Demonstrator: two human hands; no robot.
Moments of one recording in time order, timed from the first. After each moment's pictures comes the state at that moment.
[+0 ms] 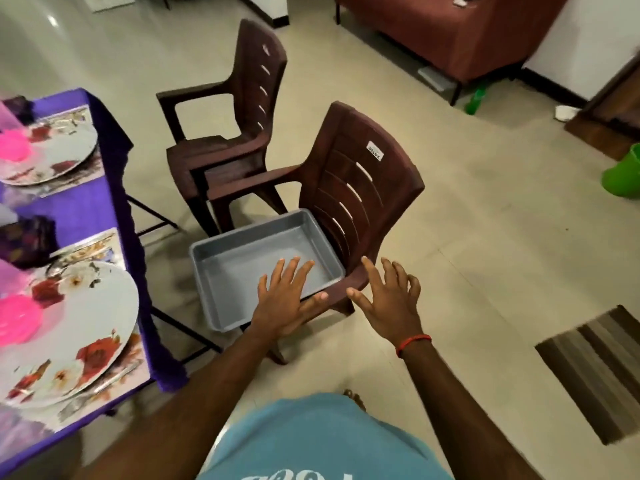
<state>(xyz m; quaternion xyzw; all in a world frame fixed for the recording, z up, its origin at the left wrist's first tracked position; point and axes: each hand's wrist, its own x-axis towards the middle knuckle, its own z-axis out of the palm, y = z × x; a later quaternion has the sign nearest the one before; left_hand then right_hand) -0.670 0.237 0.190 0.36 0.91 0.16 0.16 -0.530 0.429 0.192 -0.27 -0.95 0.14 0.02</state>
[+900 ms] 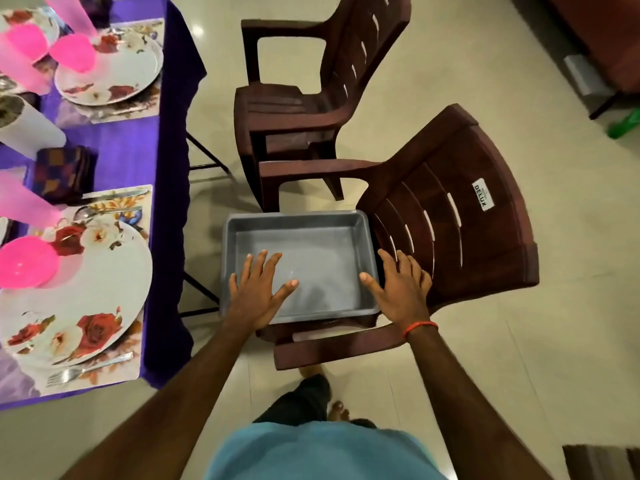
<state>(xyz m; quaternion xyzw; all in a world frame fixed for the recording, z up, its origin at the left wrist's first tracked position) -0.798 0.202 0.126 0.09 0.96 0.19 0.20 -0.736 0.499 0.138 -0.18 -0.95 0.21 -0.12</state>
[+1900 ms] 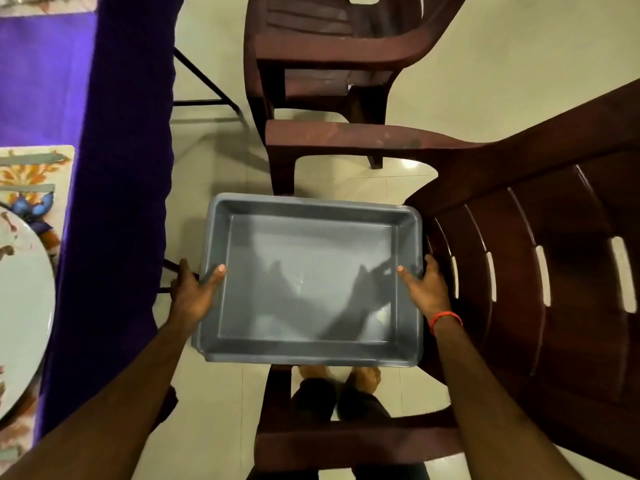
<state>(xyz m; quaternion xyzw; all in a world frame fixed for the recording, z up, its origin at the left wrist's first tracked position) -0.910 0.082 -0.072 -0.33 0.83 0.36 0.26 -0.893 0.534 -0.092 -0.37 -0.78 0.45 -0.22</state>
